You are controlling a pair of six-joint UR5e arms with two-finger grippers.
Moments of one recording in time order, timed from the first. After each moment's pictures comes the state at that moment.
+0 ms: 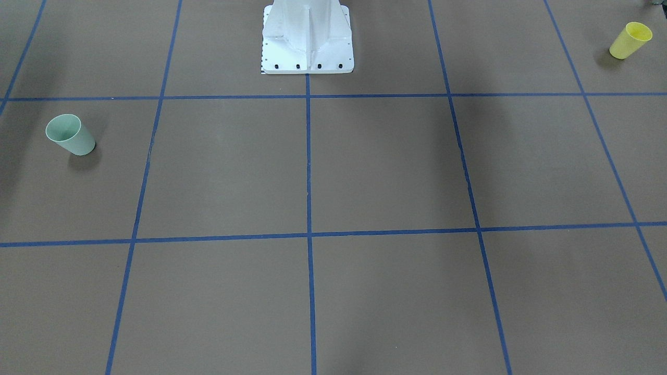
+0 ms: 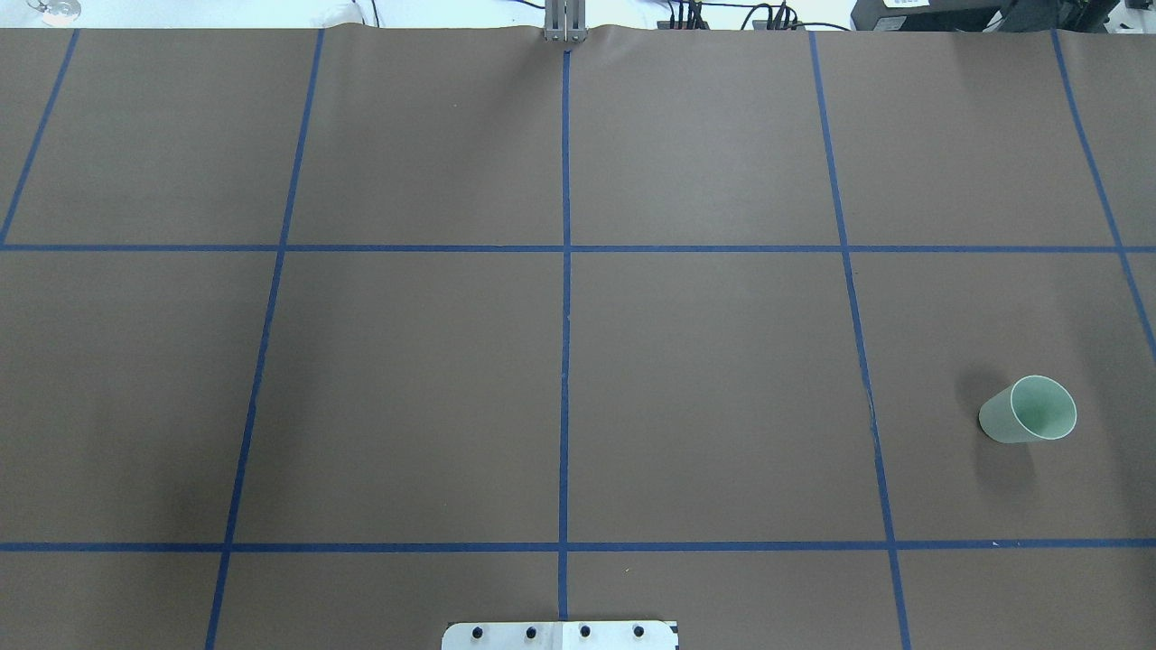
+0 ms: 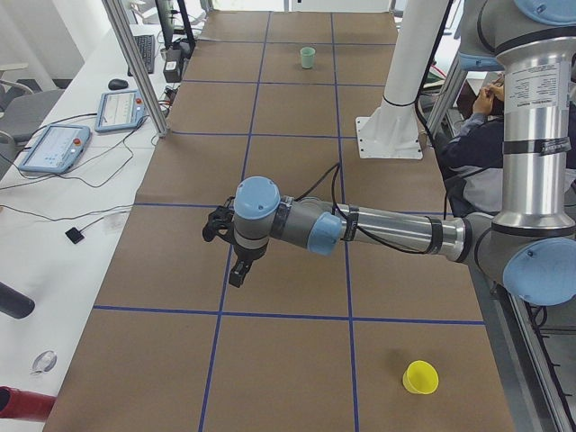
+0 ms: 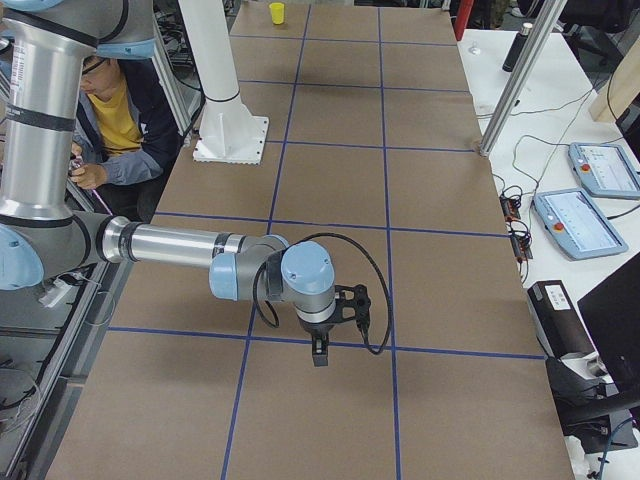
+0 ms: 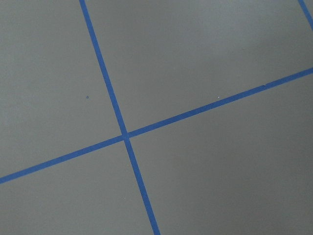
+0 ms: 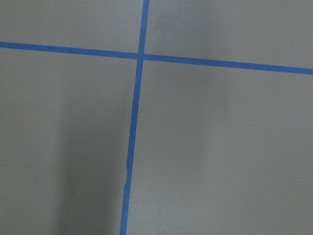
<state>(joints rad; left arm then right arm) -1.53 -1.49 -1.78 -1.79 -2.38 0.10 1.66 -1.81 1.75 -1.47 2.34 -0.10</state>
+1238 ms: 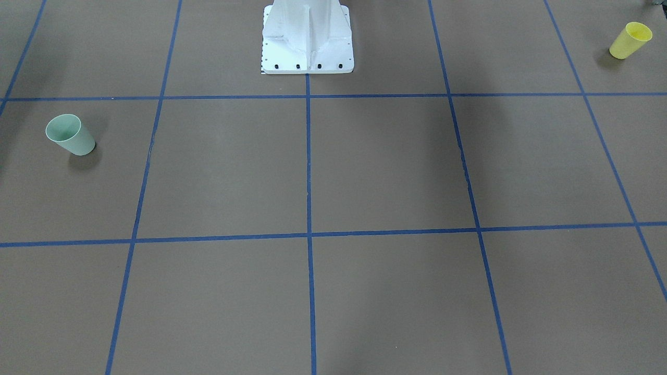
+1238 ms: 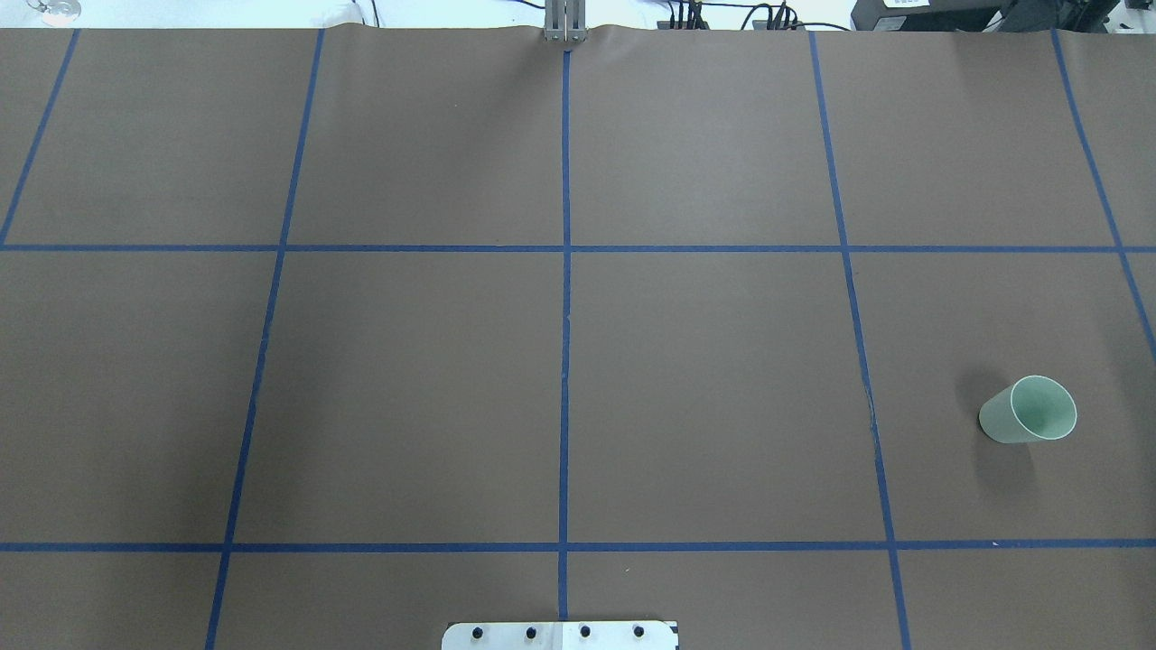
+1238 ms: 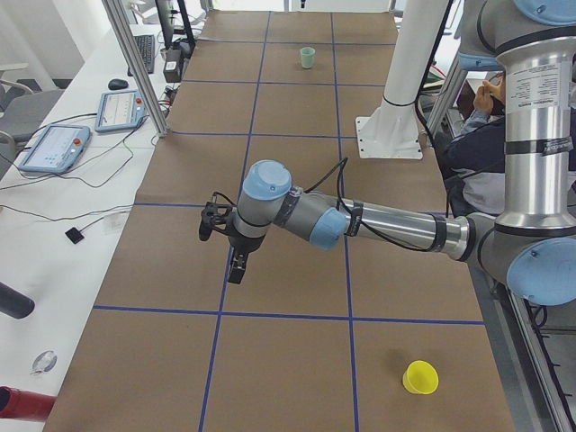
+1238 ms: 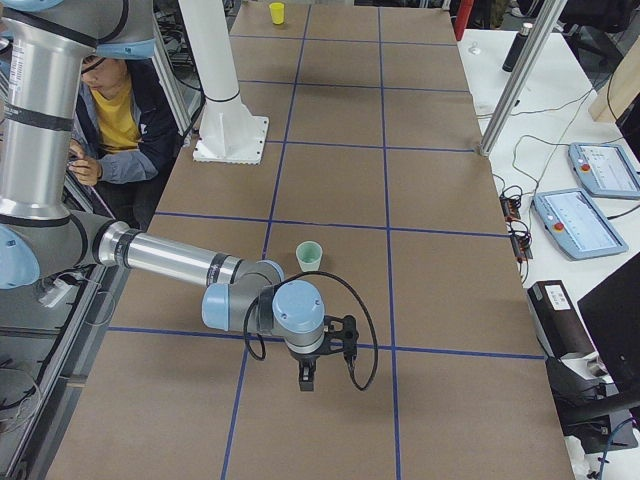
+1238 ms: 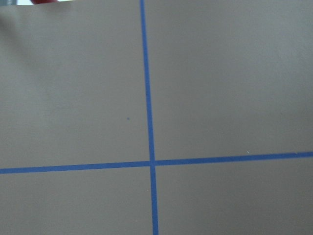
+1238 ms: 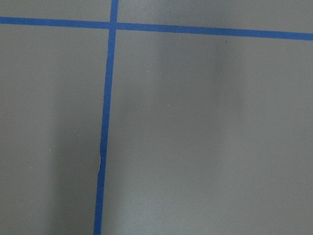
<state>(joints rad) -1.52 -1.47 -1.86 -1.89 -2.08 -0.50 1.66 -1.82 1.62 -1.39 2.36 -0.11</state>
